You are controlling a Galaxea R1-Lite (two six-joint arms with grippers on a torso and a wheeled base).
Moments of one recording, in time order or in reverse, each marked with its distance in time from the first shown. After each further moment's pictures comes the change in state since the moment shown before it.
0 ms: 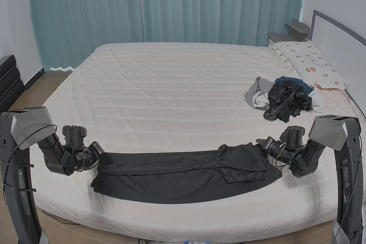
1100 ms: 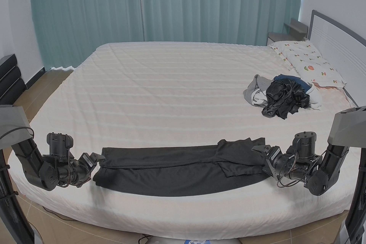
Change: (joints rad) left arm -0.023 -0.300 0.374 0.007 -0.088 -0.129; right arm 0.171 -0.394 0.526 -0.044 -0.033 0.402
